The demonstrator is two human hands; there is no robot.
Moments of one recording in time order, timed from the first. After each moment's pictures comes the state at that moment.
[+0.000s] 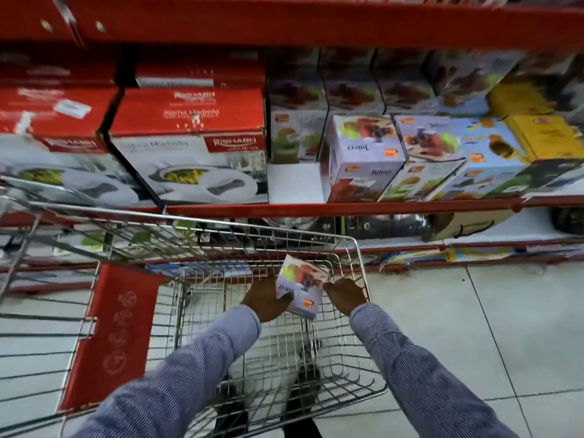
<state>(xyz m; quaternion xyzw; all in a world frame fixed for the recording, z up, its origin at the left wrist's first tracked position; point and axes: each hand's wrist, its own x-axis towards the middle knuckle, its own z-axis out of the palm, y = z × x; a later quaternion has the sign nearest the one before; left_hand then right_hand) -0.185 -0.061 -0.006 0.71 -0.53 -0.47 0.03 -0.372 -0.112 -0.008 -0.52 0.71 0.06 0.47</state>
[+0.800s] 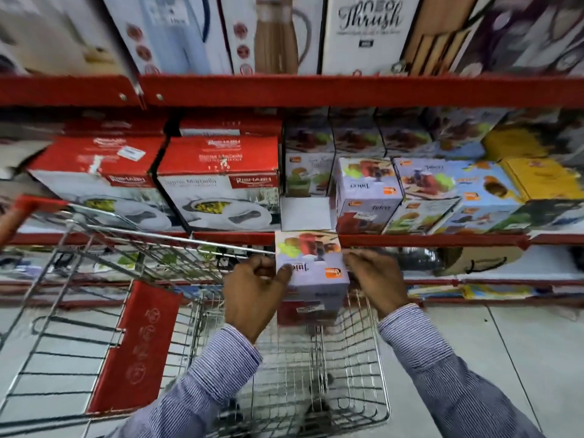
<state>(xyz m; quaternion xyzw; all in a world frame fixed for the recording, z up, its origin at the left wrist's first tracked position) -0.187 -0.046 0.156 0.78 -0.41 -0.26 0.39 -0.378 -0.130 0.148 -0.58 0.60 -0.30 0.46</state>
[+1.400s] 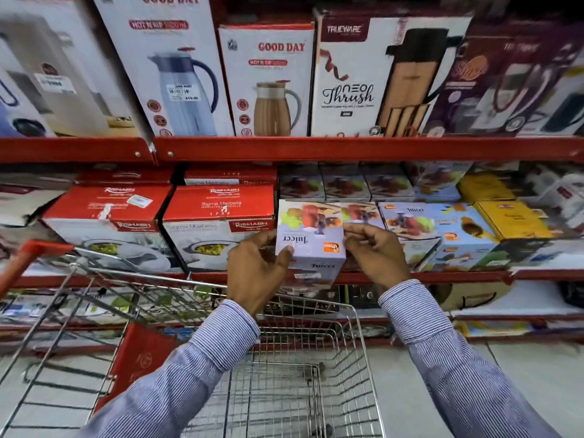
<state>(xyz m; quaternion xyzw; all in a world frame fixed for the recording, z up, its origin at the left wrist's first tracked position) -0.177 -0.107 0.227 0.73 -0.51 -0.17 0.42 -0.367 -0.194 0.219 -0.59 0.56 -0.37 0.45</state>
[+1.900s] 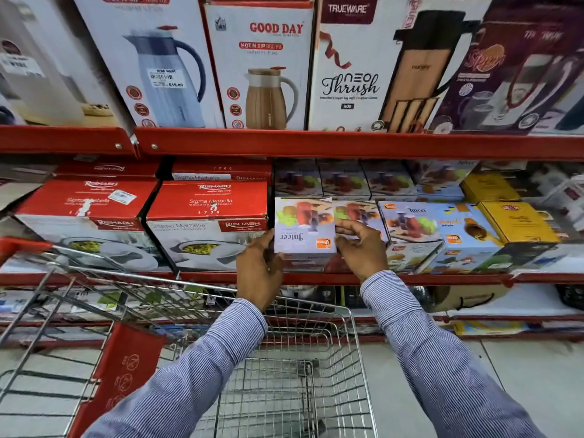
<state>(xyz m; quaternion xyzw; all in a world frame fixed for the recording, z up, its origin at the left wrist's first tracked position) -0.182 -0.146 0.170 0.72 -0.51 -0.17 0.43 -0.352 -0.232 0.187 -0.61 0.59 -0.34 0.41</state>
